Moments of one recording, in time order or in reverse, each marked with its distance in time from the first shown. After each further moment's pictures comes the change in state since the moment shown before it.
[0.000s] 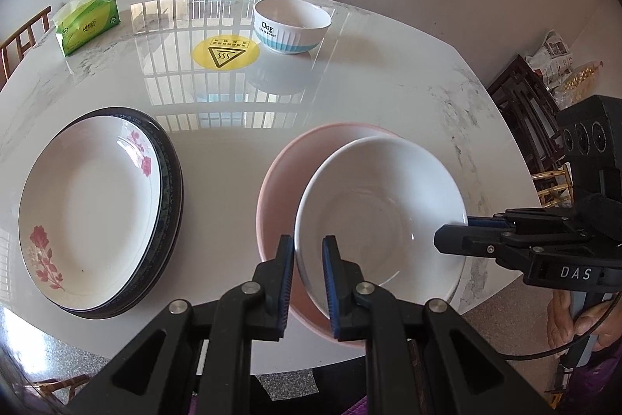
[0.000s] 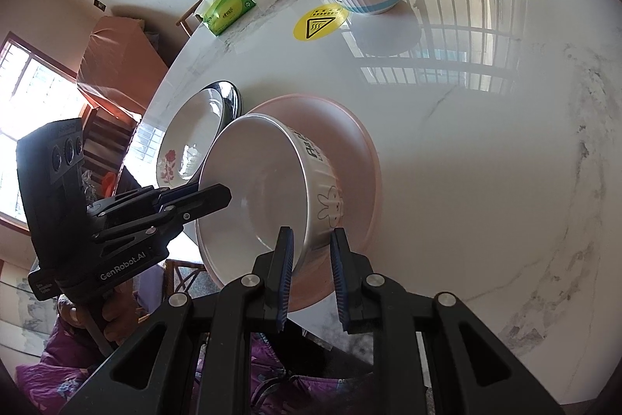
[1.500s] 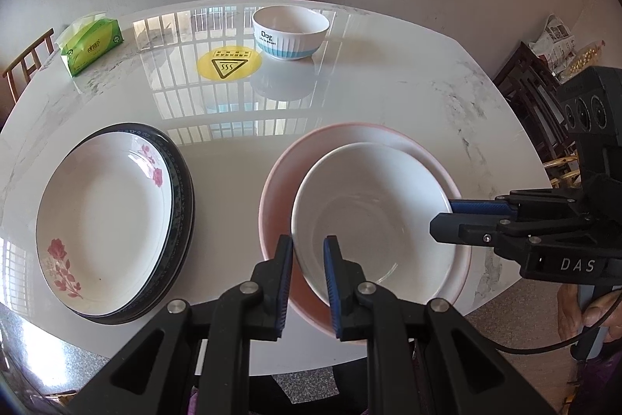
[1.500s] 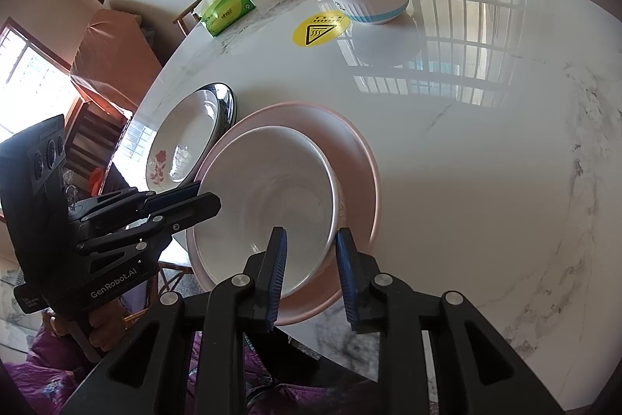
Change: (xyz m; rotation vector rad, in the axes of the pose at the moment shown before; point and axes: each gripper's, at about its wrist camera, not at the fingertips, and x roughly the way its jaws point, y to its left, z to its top) left arm -0.004 -0.007 -0.003 0.068 -0.025 0.070; right arm 0.002 0.004 0.003 -0.041 -0.027 -0.051
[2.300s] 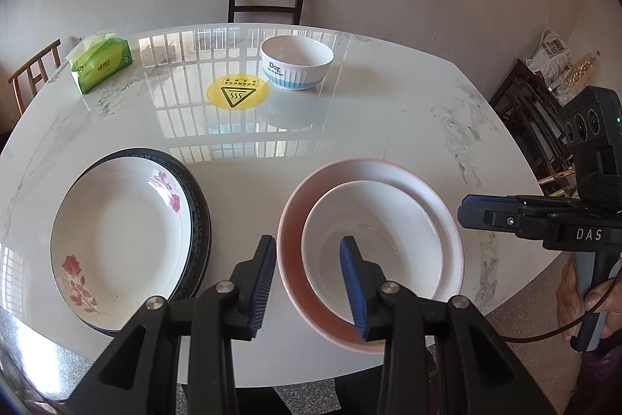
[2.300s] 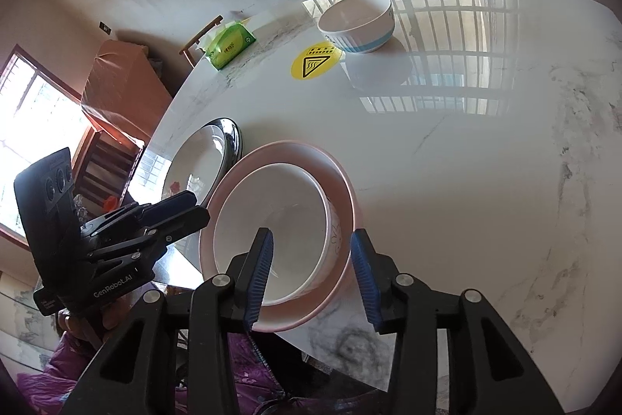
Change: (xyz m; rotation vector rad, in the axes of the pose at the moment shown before) left arm -0.021 0.009 0.009 -0.012 -0.088 -0.012; right arm -0.026 -0.017 0.001 0.058 -0.104 0.057
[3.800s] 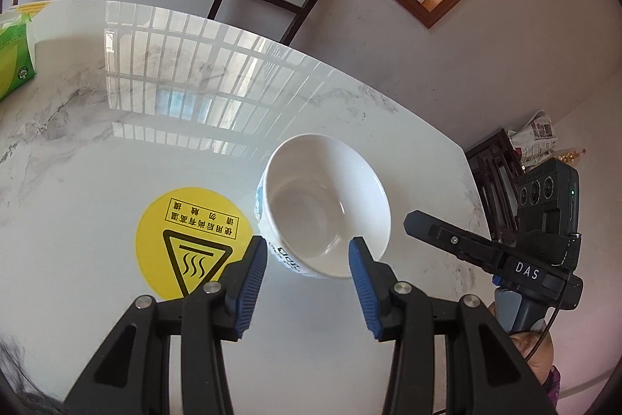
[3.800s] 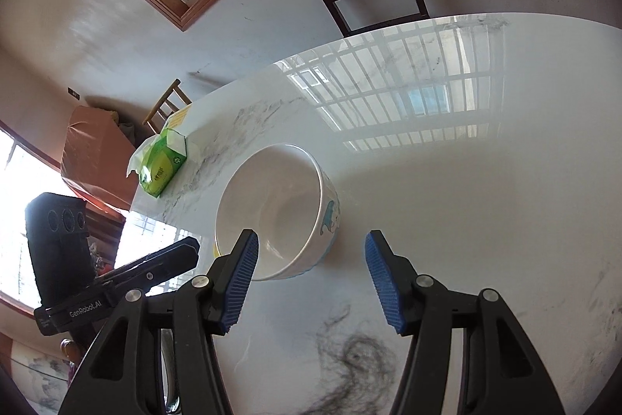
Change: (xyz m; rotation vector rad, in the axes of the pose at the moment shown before) left arm 0.185 0.089 0.231 -0.249 0.053 -0.262; right arm 0.102 -0.091 0.227 0.139 -0.097 -0.023
